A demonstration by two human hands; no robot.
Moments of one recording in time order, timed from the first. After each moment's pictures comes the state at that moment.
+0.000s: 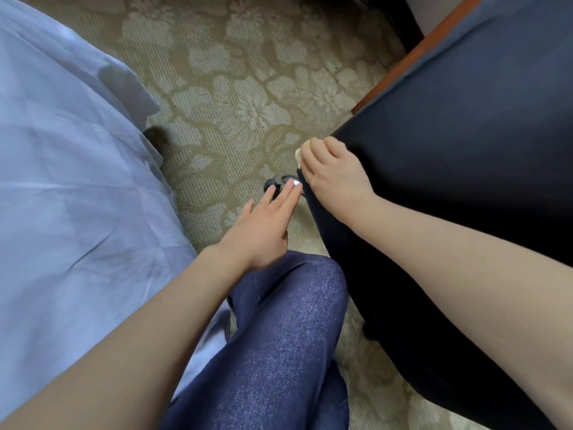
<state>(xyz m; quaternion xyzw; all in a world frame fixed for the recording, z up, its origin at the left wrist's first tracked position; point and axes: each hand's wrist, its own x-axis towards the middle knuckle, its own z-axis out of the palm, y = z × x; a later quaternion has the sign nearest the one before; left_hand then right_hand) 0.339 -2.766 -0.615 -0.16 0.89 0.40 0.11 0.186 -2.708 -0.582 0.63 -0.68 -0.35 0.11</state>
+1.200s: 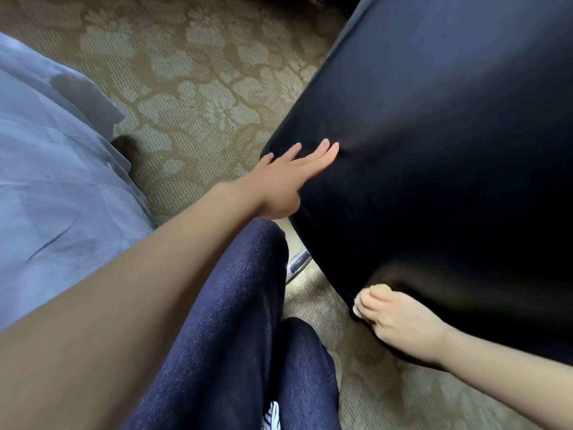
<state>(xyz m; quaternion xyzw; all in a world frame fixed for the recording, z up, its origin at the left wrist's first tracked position) 0.283 -2.748 -0.553 -0.03 0.92 0.37 0.09 0.236 -2.446 -0.553 0.73 -0.45 -0.50 -0.10</state>
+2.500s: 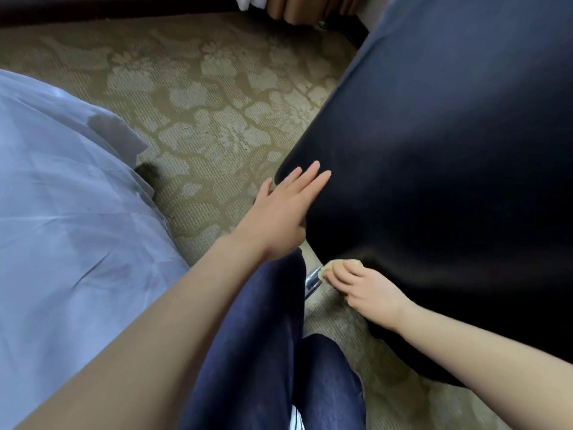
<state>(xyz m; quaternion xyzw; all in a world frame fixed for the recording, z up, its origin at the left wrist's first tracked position) 0.318 -2.749 -0.548 -0.08 0.93 0.36 0.00 0.222 -2.519 -0.602 0.74 -0.51 -0.44 0.02</state>
